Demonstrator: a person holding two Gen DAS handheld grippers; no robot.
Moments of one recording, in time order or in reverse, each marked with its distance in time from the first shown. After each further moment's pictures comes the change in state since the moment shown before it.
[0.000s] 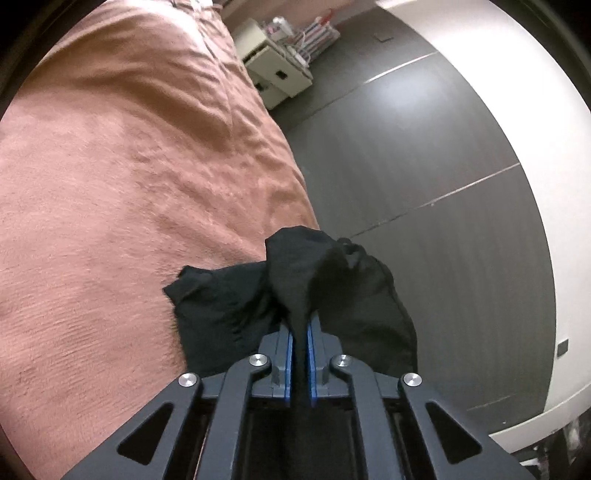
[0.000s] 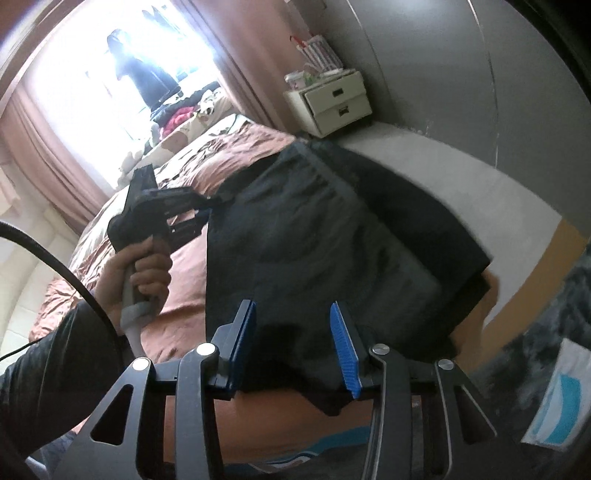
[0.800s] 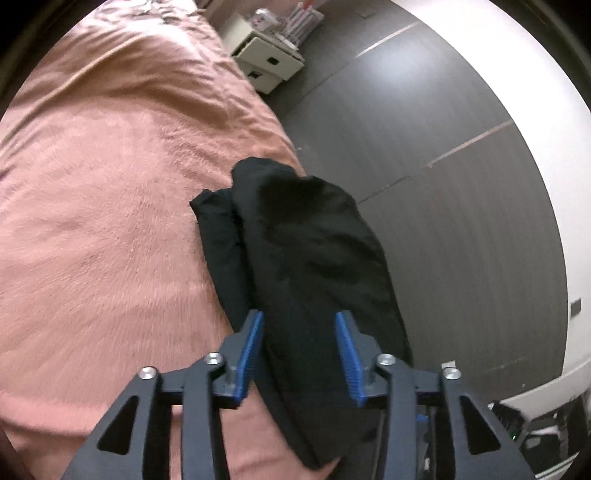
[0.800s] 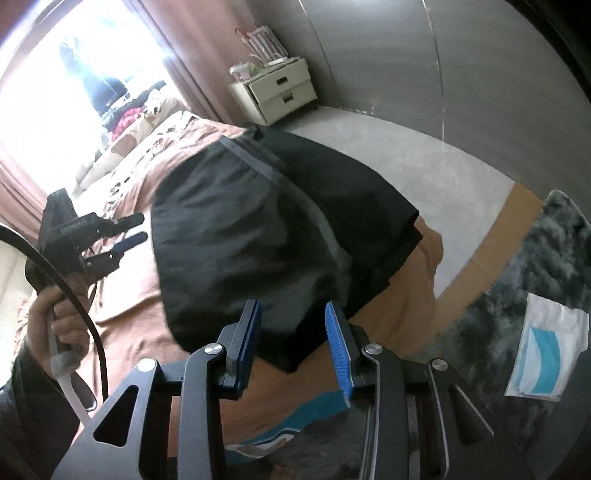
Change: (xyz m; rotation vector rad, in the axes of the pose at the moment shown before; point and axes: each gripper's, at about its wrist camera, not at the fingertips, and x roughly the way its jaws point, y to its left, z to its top) left arm -0.068 -0.034 -0.054 0.101 0.097 0.074; right arm -0.043 -0.017 0.014 0.112 0.015 -0.179
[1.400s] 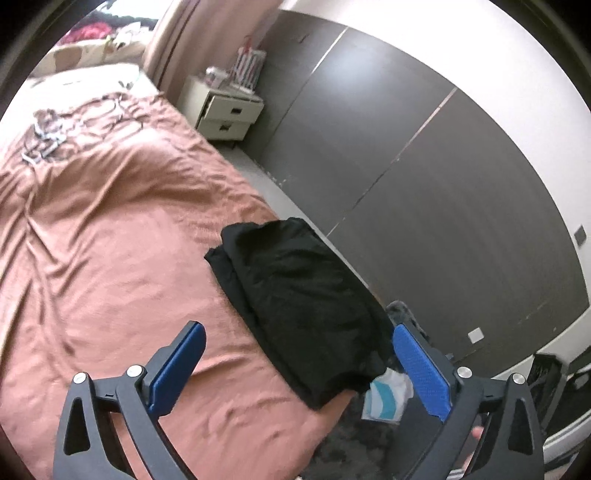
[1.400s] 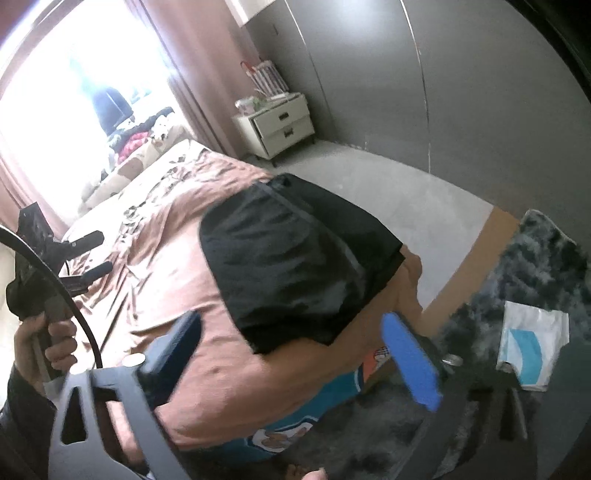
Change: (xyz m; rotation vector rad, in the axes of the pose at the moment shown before) left arm -0.140 -0.074 -0.030 0.276 -0.103 0.096; right arm -0.066 0.067 -0.032 -0.023 -0.126 -0.048
